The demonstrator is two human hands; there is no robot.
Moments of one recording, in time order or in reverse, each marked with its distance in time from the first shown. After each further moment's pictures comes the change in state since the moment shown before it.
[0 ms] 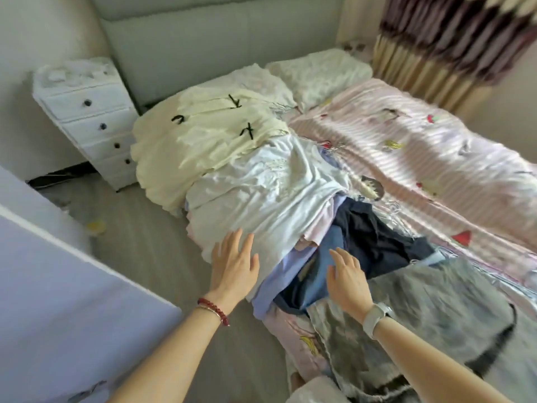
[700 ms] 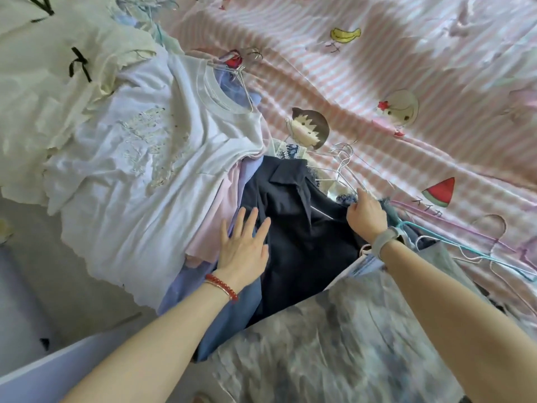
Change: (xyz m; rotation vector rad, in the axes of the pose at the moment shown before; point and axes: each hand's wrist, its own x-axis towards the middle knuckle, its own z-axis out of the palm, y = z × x) left_hand 0.201 0.207 0.212 0.267 -0.456 0.242; right_hand 0.240 0.308 0.017 0.141 -0.160 0.480
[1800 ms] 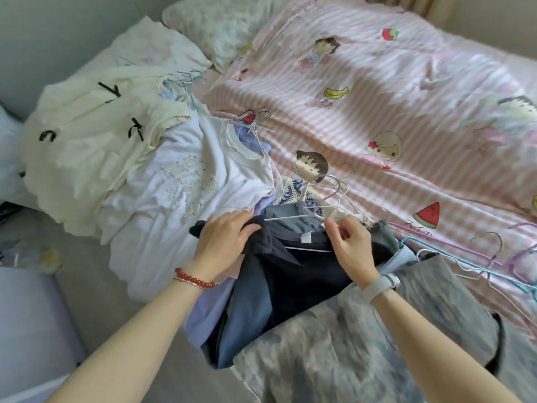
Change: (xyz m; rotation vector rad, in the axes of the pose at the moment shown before) left_hand -0.044 -0.030 -0.129 -0.271 0.466 0.132; right_hand -0.107 -0.053 -0.048 0.638 0.311 -0.462
